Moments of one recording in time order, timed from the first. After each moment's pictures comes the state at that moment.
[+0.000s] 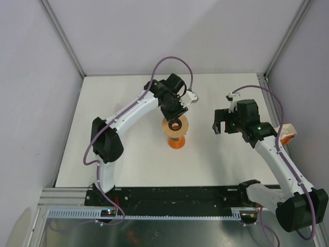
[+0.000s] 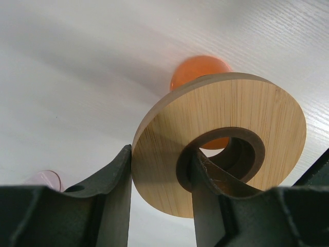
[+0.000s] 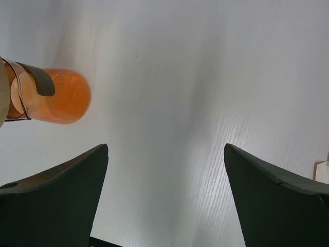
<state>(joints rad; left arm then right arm) -0.72 1.98 1.96 -1.13 0.13 0.38 0.26 1.05 0.95 -0.61 -0.08 0.11</state>
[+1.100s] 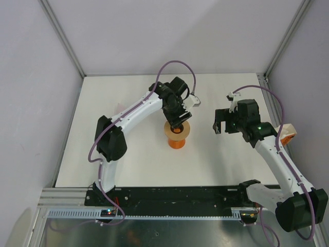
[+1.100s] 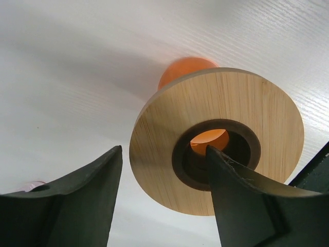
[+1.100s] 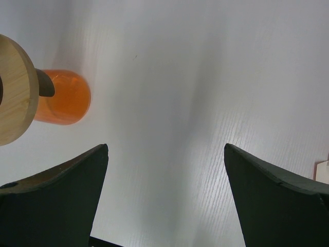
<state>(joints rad) -0.74 2.03 1.96 -1.13 0.16 0.38 0.24 1.05 0.95 -0.61 -0.10 0.11</state>
